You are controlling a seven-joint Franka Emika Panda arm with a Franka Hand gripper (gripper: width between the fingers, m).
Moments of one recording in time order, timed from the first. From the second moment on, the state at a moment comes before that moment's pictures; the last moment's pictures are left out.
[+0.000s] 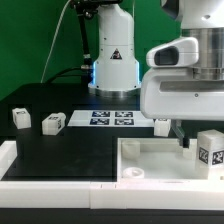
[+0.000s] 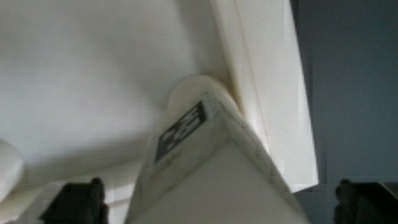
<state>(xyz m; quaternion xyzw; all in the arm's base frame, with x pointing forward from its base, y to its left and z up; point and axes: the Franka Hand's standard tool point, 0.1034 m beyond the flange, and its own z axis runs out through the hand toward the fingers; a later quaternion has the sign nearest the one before) 0.640 0.124 0.074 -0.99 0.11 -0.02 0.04</state>
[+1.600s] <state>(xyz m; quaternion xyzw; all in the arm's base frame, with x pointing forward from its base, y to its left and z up) 0.641 0.114 0.073 -0.93 0.37 -0.01 0.04</state>
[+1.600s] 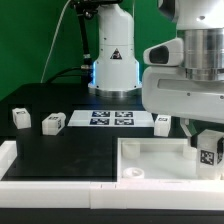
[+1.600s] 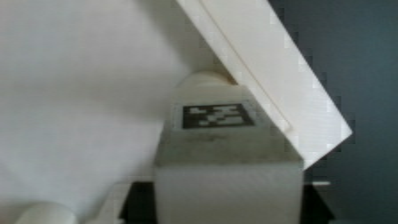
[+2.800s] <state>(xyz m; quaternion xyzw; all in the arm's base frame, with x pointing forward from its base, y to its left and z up) 0.635 0.127 0.068 -0.99 0.11 -0.01 0.04</state>
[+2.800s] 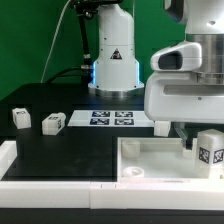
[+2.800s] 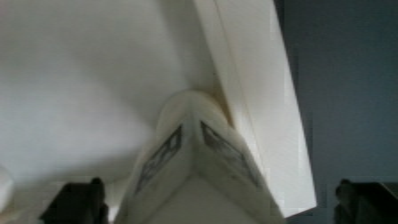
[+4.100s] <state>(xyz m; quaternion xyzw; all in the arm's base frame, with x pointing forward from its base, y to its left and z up) 0.643 0.111 0.068 -1.00 -0.05 -0.03 0.00</state>
